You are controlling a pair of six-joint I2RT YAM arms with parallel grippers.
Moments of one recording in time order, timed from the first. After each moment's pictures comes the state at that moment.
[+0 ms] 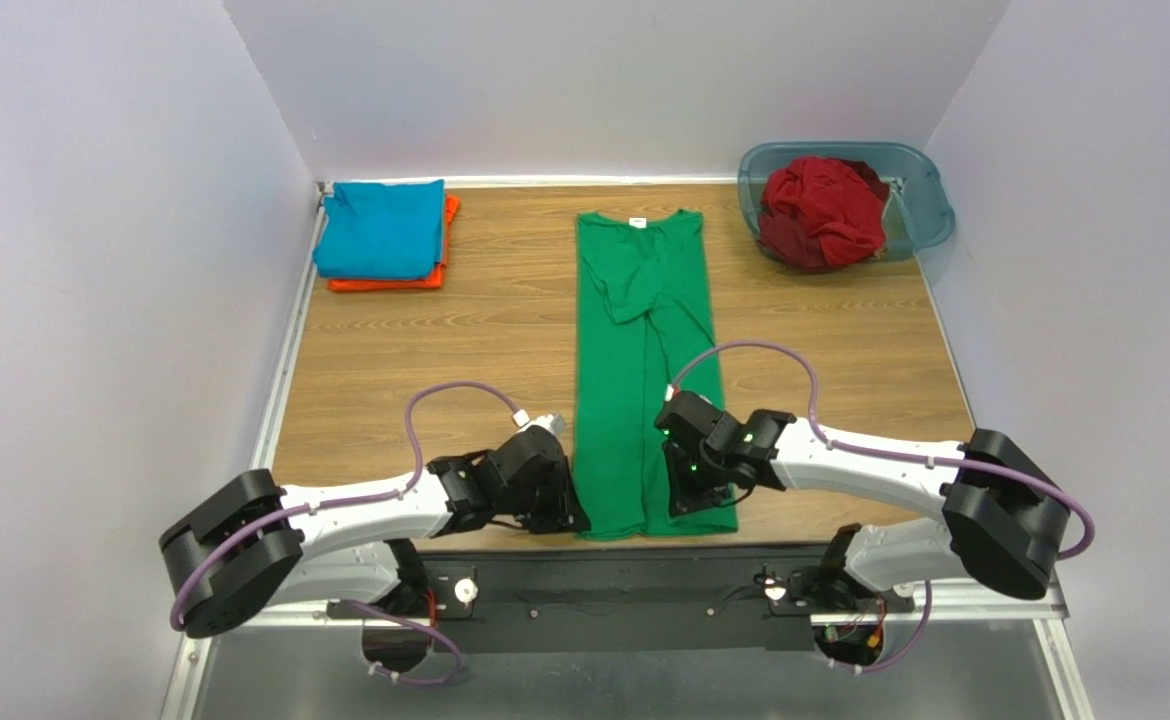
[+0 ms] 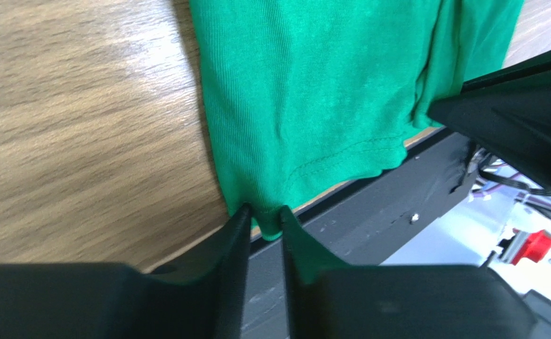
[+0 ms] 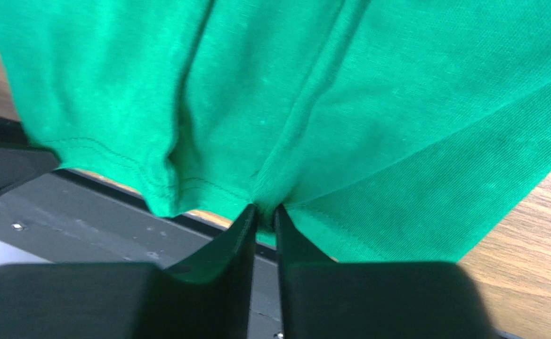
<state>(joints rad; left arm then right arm) -1.03 1.13 0.36 -0.11 0.12 -1.10 0.97 1.32 0.67 -0.54 -0.04 0.75</state>
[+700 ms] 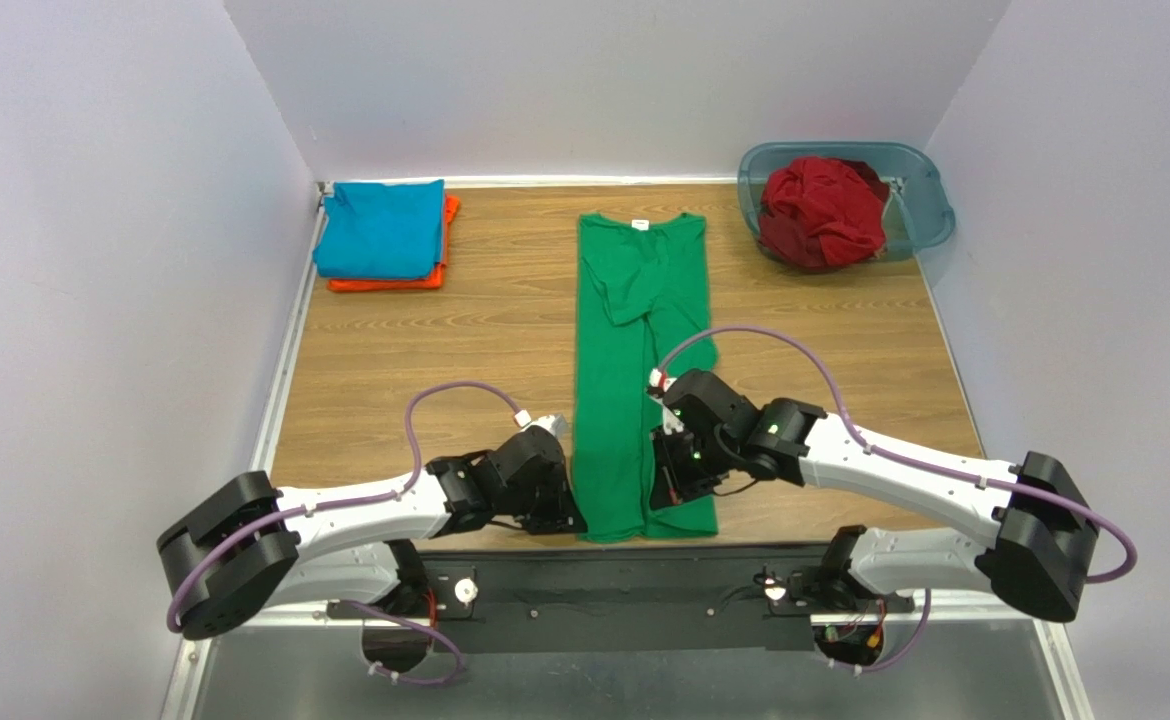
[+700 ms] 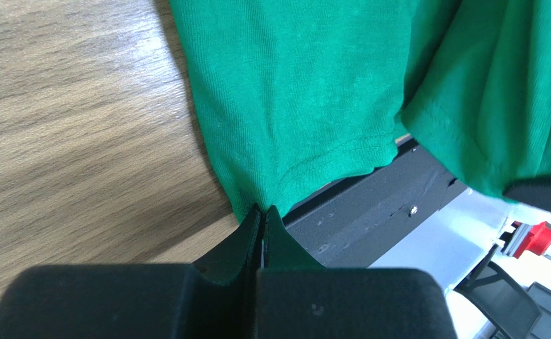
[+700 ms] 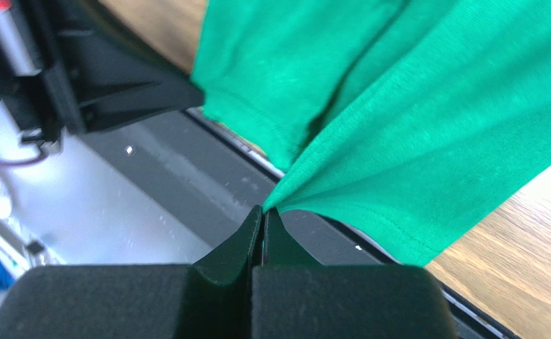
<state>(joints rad) -1.03 1.12 0.36 -0.12 0.13 -1.09 0.97 1.21 0.77 -0.58 -0.23 0.63</state>
